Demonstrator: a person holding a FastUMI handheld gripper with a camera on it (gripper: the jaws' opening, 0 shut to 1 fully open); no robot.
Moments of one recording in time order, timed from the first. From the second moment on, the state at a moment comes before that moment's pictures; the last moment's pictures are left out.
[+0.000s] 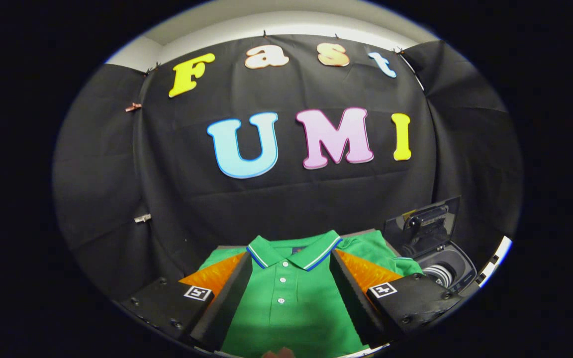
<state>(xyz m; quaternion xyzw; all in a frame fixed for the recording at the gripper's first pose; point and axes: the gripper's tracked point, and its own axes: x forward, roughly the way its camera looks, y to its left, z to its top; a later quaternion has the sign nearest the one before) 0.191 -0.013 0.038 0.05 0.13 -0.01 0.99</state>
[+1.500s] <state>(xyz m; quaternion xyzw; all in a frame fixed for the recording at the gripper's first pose) 0.216 -0.031 -0.056 0.01 0.40 -0.04 0.91</state>
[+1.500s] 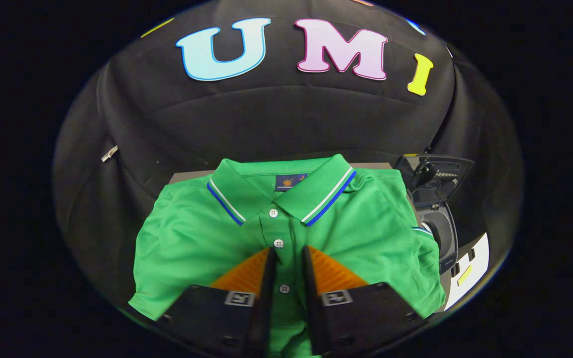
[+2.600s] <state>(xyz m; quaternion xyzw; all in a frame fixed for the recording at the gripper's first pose) 0.216 -0.013 0.015 -0.10 0.27 -0.02 0.96</state>
